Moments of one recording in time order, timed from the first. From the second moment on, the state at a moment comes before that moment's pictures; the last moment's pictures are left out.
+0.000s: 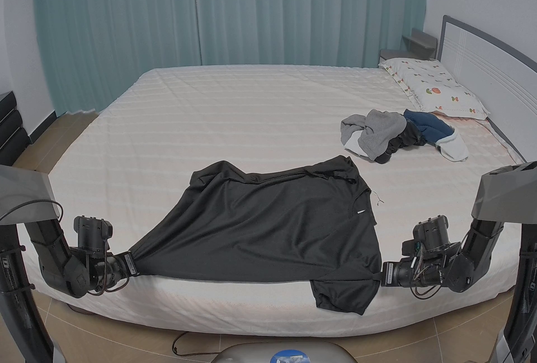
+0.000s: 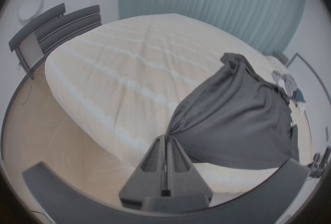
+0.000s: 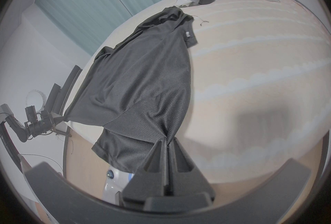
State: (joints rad) left arm 0.01 2.15 -0.38 -0.93 0.12 -0.41; right arm 0.25 2.25 -0.49 -0.91 0.21 0.38
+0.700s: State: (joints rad) left arm -0.12 2.12 -0.21 -0.90 0.13 -0.27; right arm 0.17 2.07 -0.27 -0.80 0.18 0.27
